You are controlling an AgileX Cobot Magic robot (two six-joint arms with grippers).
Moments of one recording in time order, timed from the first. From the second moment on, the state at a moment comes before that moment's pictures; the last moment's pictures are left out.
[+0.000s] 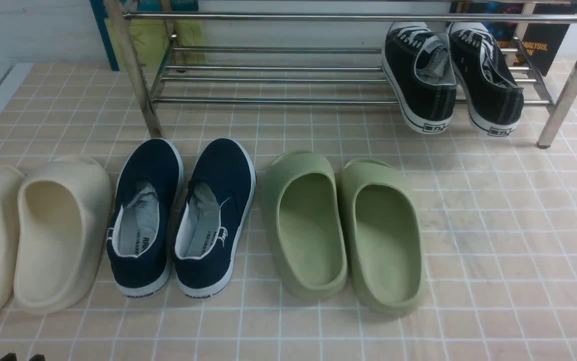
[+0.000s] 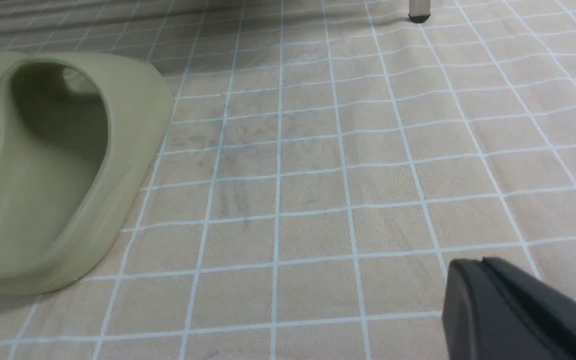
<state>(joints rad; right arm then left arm) -0.02 -0.01 0.01 0.12 0.39 0.07 -0.07 -0.01 0.02 -0.07 0.39 0.09</state>
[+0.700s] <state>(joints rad) -0.02 -0.01 0.01 0.12 0.39 0.07 -0.07 -0.01 0.02 -0.07 0.39 0.09</state>
